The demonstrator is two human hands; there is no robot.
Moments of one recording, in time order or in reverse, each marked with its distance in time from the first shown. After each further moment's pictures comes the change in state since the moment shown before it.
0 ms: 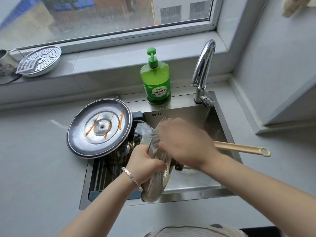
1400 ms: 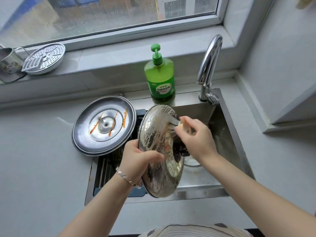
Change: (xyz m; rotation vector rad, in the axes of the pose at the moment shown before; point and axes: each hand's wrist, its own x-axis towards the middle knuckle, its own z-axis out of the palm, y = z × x) left_hand -0.009 0.009 -0.017 -0.446 0.068 0.045; right_hand 0.007 0.019 0.023 0.431 0.215 0.464
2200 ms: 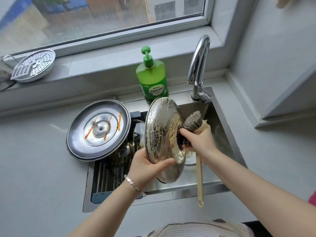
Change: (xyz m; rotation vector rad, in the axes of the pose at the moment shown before) left_hand -0.006 -0.021 0.015 0.257 -0.057 0.120; right_hand 0.014 0.039 -0.003 0.410 0.051 0.456
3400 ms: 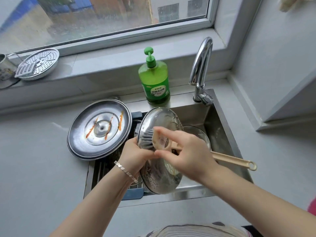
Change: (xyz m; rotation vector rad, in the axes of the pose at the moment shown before) left_hand 0.019 0.021 -0.018 -0.231 0.012 -0.273; right_hand -0.072 -0.034 0.007 -0.660 -0.354 -0.736
